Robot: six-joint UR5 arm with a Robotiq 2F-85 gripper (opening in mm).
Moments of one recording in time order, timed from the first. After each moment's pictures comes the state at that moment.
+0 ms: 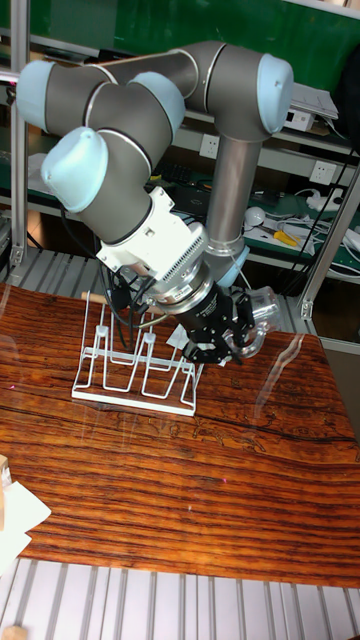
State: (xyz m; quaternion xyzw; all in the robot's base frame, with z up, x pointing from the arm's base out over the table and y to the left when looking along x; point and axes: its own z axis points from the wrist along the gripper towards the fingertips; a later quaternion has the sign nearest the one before) arm 0.527 0.116 0.190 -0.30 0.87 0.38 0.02
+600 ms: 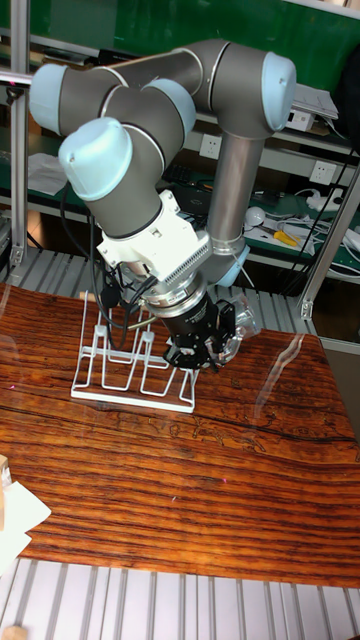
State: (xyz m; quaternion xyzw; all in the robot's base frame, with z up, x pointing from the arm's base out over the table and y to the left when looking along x) arm 0.531 0.081 0.161 -0.31 0.90 0.30 0.01
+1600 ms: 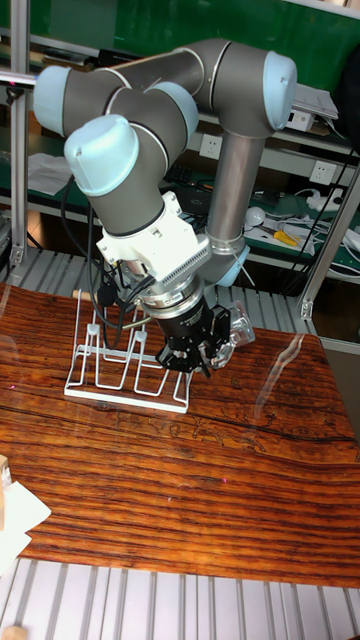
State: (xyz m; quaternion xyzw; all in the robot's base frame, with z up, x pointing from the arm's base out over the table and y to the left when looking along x) arm 0.536 0.073 0.155 -0.30 0.91 0.28 0.01
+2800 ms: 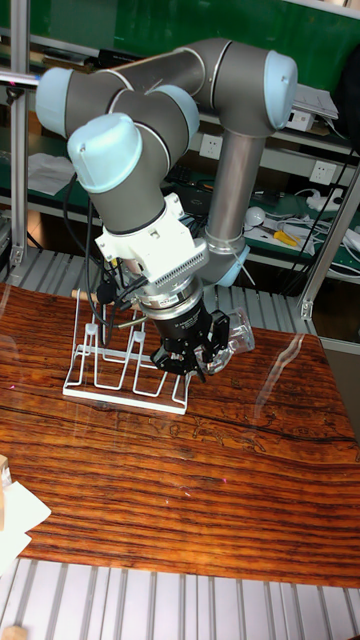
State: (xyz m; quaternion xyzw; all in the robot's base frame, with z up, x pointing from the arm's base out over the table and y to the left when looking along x) arm 0.542 0.071 0.152 -0.25 0.93 0.27 0.00
